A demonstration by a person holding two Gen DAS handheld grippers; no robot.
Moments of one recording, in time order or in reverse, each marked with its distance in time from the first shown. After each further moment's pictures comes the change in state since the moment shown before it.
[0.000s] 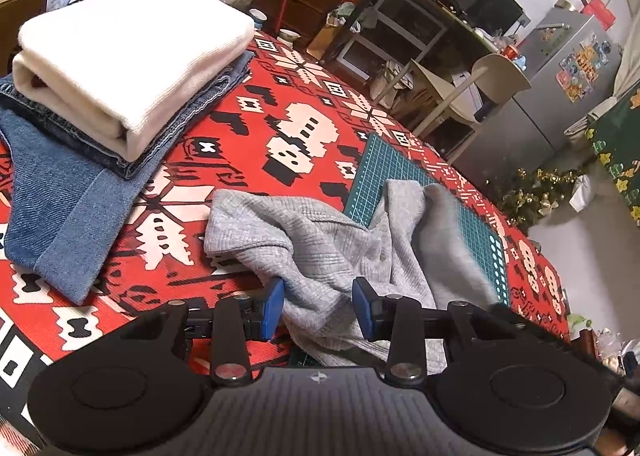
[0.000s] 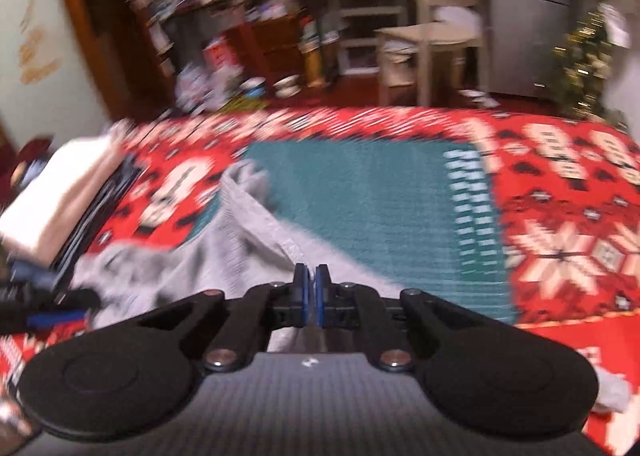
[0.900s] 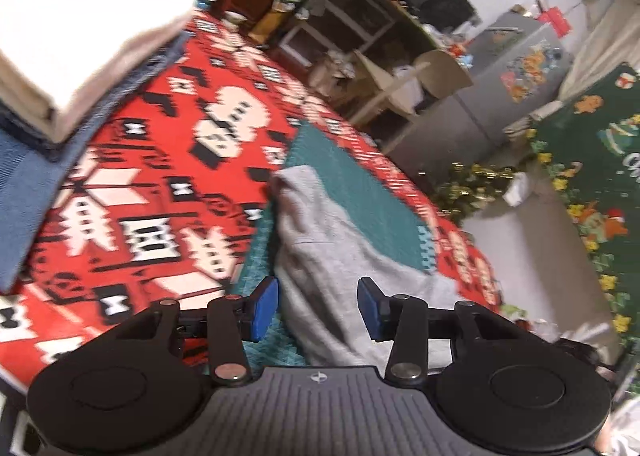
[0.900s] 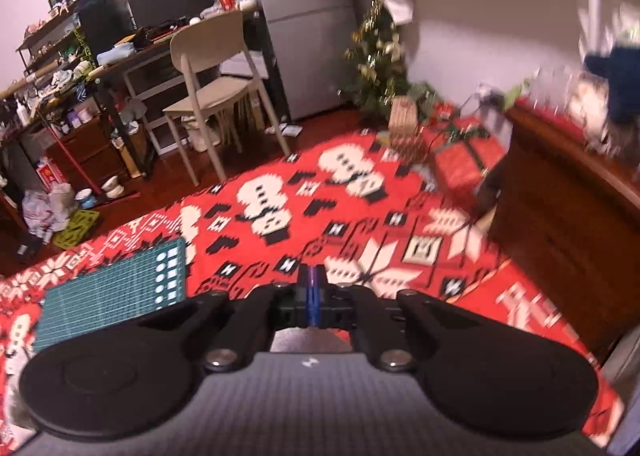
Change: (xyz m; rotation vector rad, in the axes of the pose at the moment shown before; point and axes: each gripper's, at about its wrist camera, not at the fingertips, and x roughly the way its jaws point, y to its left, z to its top) left arm 0.004 -0.009 0.002 -0.022 0.044 -0.249; right arm -0.086 -0.208 0.019 0.383 -0.144 -0.388
